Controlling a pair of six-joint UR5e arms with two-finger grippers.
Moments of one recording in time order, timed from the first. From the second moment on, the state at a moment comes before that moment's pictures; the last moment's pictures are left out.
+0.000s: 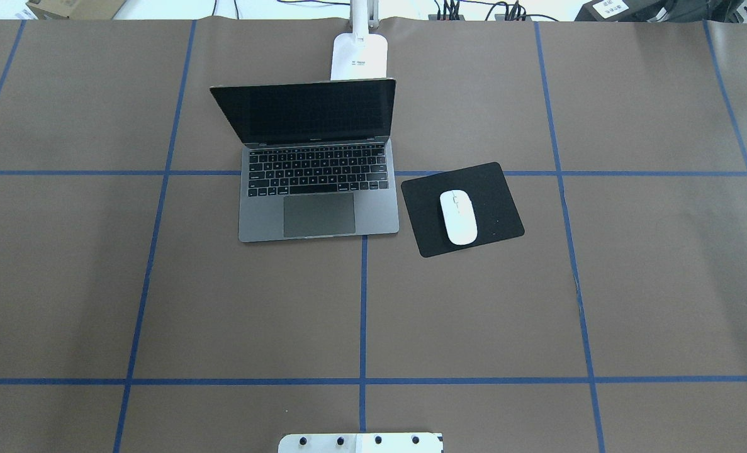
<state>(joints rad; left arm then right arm) -1.73 -1.51 -1.63 -1.59 -2.38 0.11 1.60 -1.70 1.82 -1.57 2.27 0.11</state>
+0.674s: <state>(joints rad) -1.73 -1.50 -1.64 -1.62 -2.39 0.11 1.60 -1.71 1.78 -1.57 2.28 0.11</state>
